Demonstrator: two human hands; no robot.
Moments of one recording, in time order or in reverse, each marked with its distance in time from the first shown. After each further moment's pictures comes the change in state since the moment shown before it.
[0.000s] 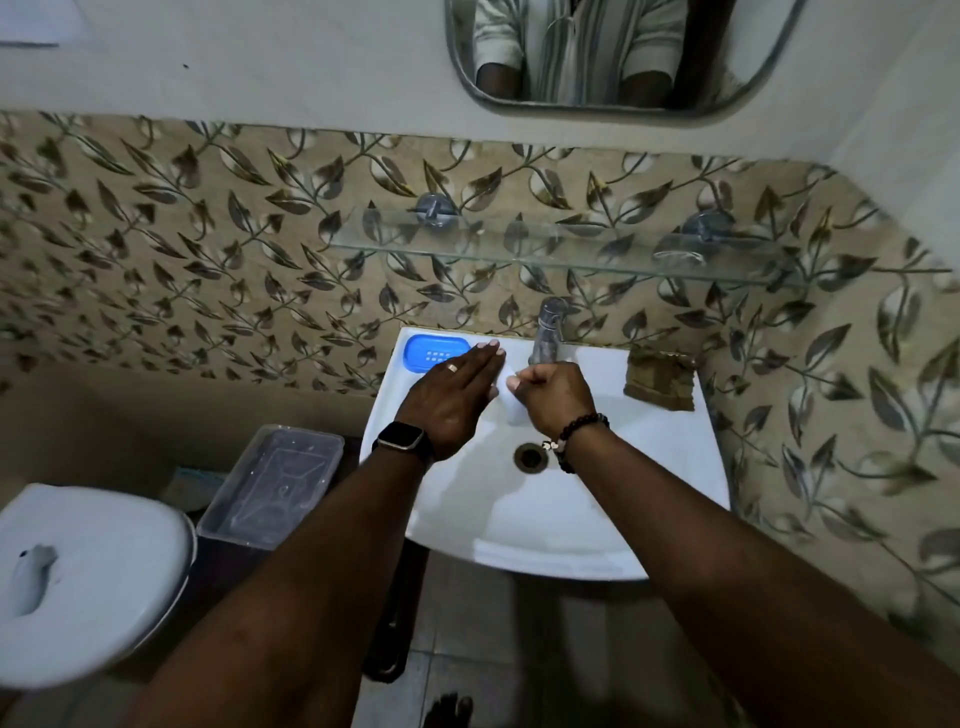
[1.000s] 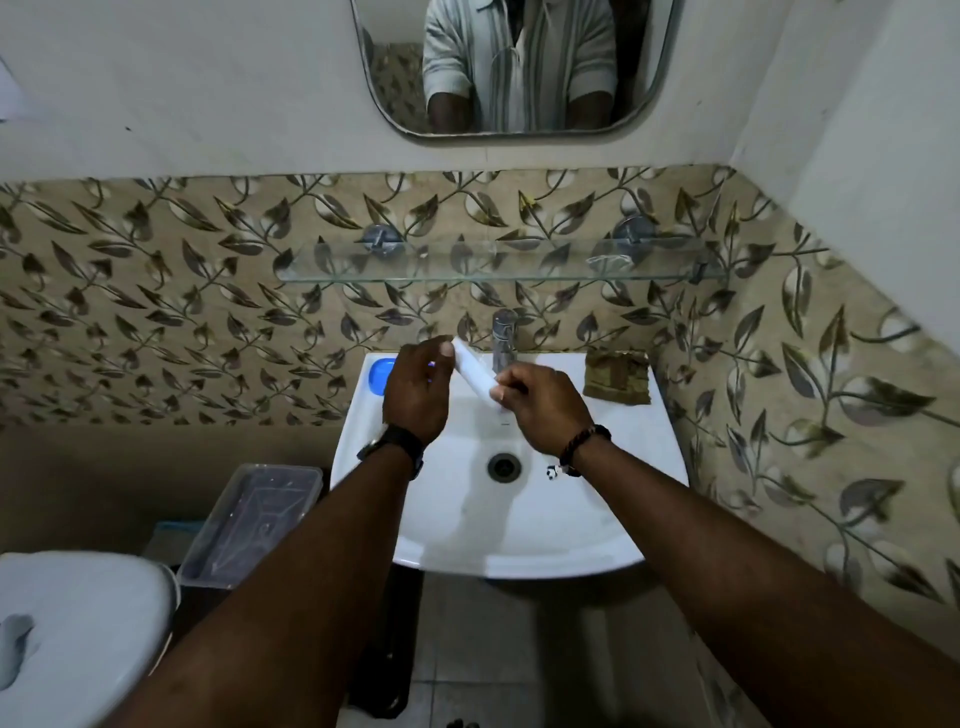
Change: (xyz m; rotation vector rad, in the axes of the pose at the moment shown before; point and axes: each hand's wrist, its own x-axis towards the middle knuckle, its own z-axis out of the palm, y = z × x) left_hand 0.033 0.042 -0.014 -0.584 0.377 -0.462; right_hand -0.022 0.007 -0.055 -0.155 -0.014 -0.374
